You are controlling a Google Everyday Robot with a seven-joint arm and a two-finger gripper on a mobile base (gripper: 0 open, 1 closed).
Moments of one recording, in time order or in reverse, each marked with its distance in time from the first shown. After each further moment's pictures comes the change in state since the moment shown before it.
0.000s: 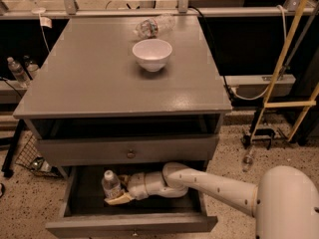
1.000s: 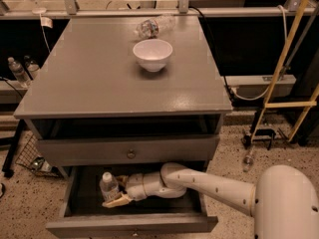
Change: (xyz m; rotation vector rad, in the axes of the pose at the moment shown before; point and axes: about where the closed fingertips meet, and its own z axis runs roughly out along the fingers) arm -0.001 0.003 0.005 -0.009 -0.004 0.001
